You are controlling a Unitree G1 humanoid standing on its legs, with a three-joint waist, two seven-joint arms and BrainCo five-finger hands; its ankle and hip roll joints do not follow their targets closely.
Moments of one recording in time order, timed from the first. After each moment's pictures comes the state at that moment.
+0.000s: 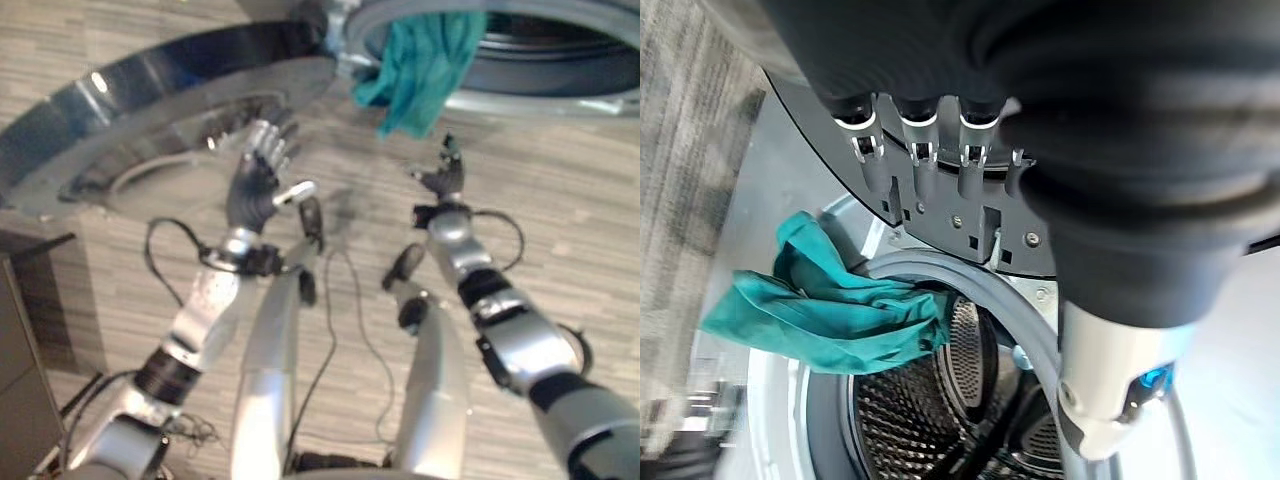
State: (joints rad) left arm -0.44 0.50 -0.41 -0.16 -0.67 -0.31 0.23; right arm -0.96 -0.34 0.34 1.02 0.39 -0.20 -0.43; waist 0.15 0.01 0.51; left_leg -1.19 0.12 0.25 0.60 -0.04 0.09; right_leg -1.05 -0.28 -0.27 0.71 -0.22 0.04
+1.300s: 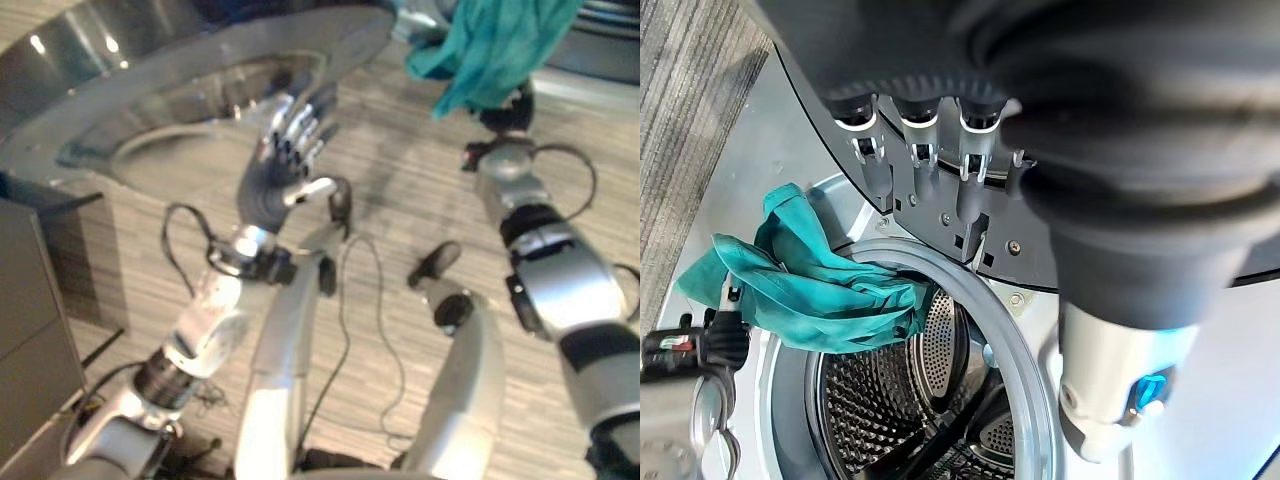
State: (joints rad) left arm -0.47 0.50 -0.47 -0.32 -0.80 -0.32 0.17; right arm -1.34 -0.49 0.41 1.31 0.48 -0.13 -0.44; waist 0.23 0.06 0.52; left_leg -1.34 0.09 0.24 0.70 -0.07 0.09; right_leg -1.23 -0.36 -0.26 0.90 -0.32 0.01
